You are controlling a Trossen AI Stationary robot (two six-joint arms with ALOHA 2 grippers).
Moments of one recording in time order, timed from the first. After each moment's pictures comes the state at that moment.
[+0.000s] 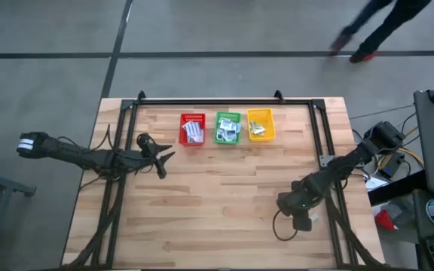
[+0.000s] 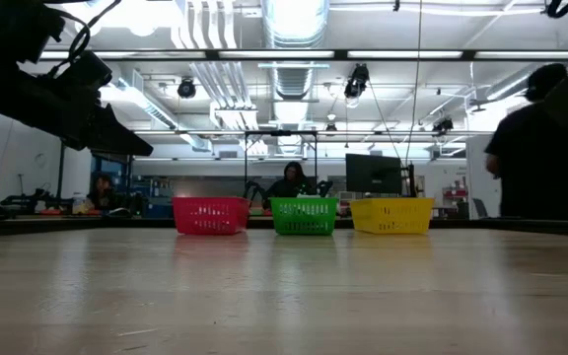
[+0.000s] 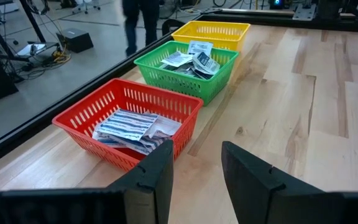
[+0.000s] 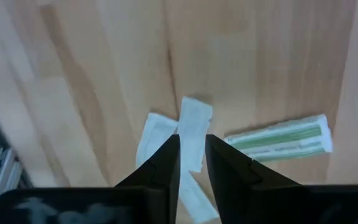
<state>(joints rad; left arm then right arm) -0.12 0.61 0.11 0.16 -0.62 -0.17 0.57 1.42 0.75 -0.77 -0.28 0.76</state>
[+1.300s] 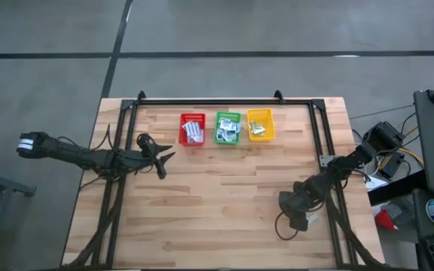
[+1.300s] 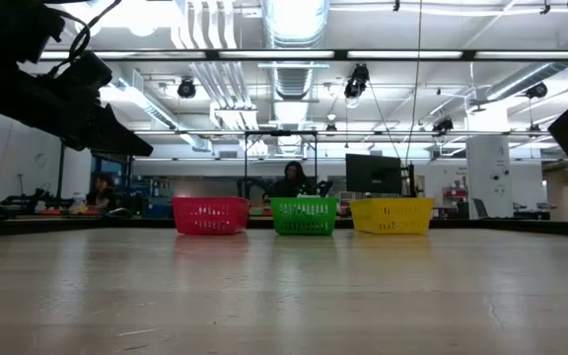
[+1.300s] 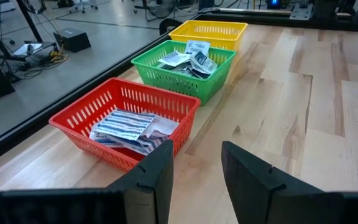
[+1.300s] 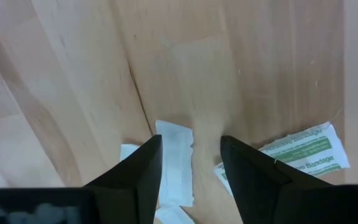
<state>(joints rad) -0.12 0.61 0.11 0.16 -0.61 -0.17 0.59 1.44 0.63 -0.60 -0.18 0.92</state>
